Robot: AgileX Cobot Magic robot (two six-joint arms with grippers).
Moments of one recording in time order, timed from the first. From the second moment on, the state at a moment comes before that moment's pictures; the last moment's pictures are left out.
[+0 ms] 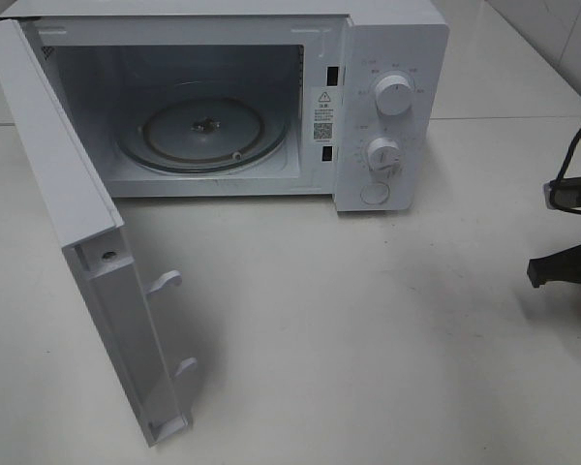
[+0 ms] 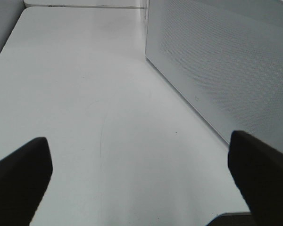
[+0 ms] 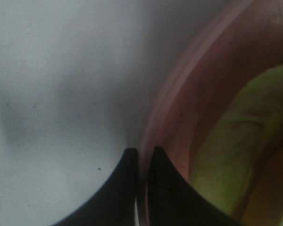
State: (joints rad) left arm 0.00 0.00 -0.52 -0.06 1.08 0.00; right arm -0.02 1.85 -0.90 -0.25 0.69 0.25
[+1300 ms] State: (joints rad) left arm 0.00 0.00 -0.52 -0.06 1.08 0.00; right arm 0.28 1.57 -0.90 -0.30 0.97 0.27
